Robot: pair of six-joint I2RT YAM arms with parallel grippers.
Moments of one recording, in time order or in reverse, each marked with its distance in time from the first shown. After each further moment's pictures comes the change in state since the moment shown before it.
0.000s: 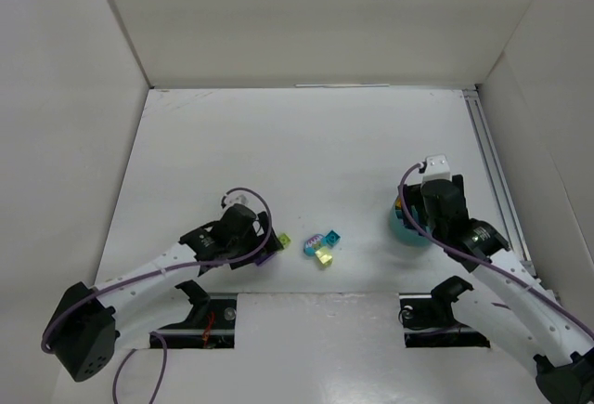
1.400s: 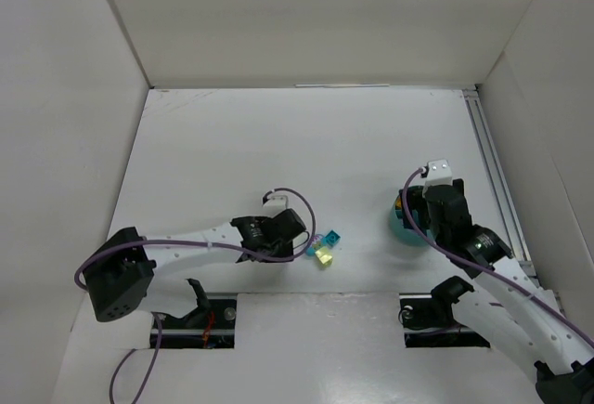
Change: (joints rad) left arm -0.330 0.384 0.272 -0.112 -0.268 0.028; right arm -0.008 -0.062 -0.047 0.014 -0.048 -0.004
